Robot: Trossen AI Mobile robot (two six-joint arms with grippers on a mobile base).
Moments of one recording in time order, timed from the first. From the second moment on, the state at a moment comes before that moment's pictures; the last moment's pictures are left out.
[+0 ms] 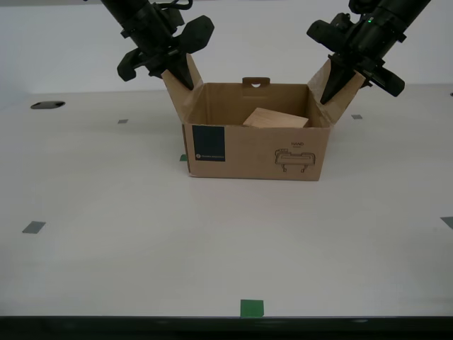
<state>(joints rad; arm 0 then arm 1) 0.20 1.97 1.39 -0.82 -0.57 0.10 -0.41 1.96 1.45 -0.55 0.32 -0.18</state>
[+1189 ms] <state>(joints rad) 0.20 1.93 1.94 -1.11 -0.56 0.16 -0.42 1.96 1.93 -0.92 0.30 -0.12</state>
